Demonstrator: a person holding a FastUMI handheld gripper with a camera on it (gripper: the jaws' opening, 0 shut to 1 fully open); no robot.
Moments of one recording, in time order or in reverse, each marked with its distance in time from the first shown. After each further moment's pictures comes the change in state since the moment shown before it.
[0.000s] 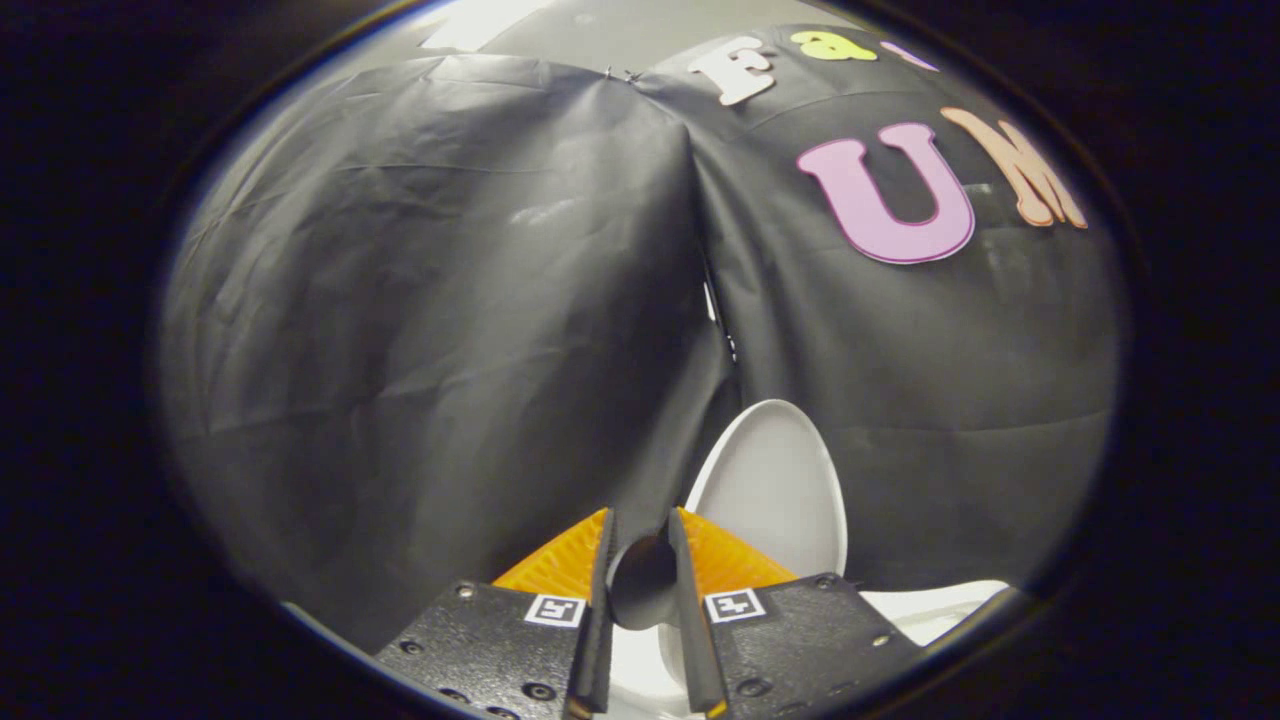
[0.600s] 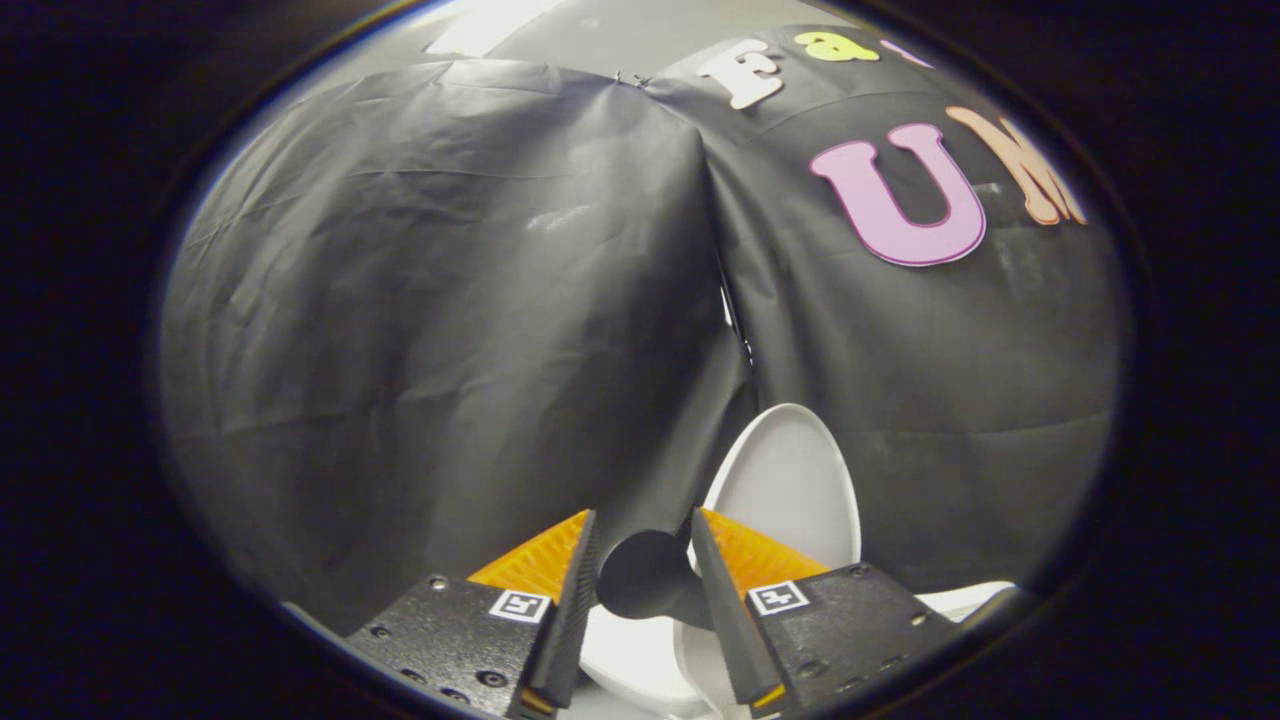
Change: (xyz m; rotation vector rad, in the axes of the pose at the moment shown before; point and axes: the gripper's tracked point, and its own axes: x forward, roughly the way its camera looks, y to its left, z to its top) arm -0.014 0.010 0.004 -0.008 -0.032 0.072
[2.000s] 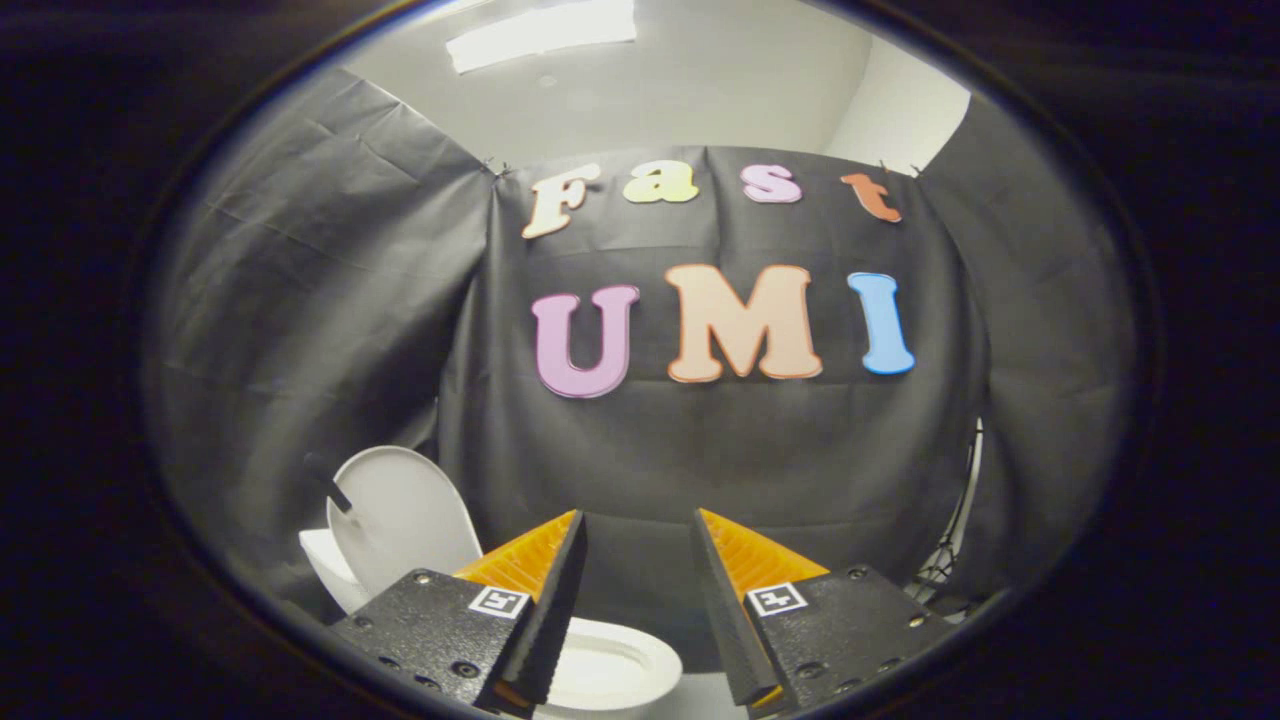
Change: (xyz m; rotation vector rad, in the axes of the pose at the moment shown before) arm -0.448 -0.283 0.030 -0.104 -0.247 -0.709
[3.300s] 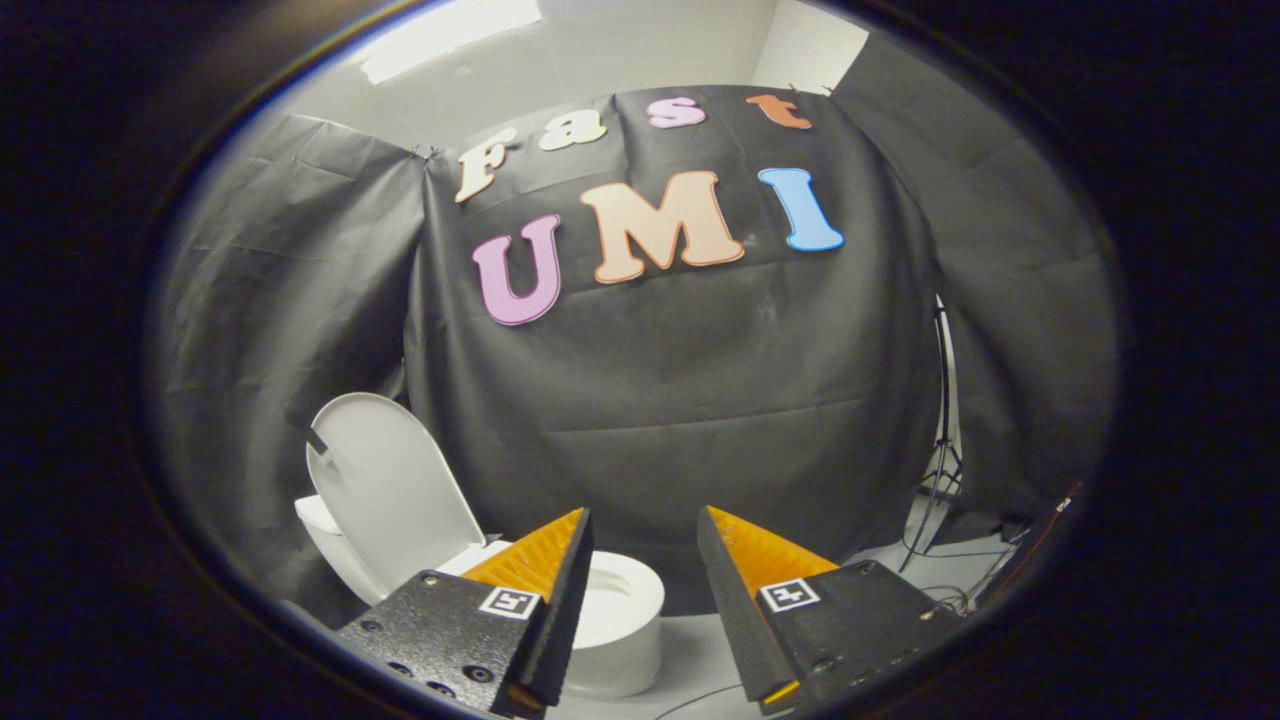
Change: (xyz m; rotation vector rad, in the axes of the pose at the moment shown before) arm -0.029 -0.073 -0.142 0.204 0.162 -0.018
